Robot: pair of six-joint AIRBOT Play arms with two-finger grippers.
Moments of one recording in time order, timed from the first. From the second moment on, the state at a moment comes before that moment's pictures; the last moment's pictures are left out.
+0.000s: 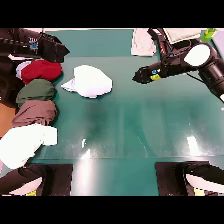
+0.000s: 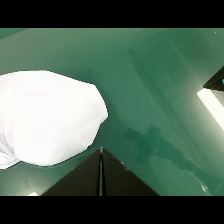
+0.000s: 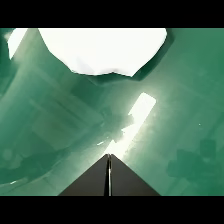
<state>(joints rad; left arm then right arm) -0.41 -1.12 1.72 1.37 -1.26 -1.51 0.33 -1.27 1.40 -1.07 1.10 1.40</state>
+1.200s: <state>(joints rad) -0.27 -1.53 1.66 1.51 -1.06 -1.61 0.33 -1.28 1.40 -1.06 1.10 1.40</state>
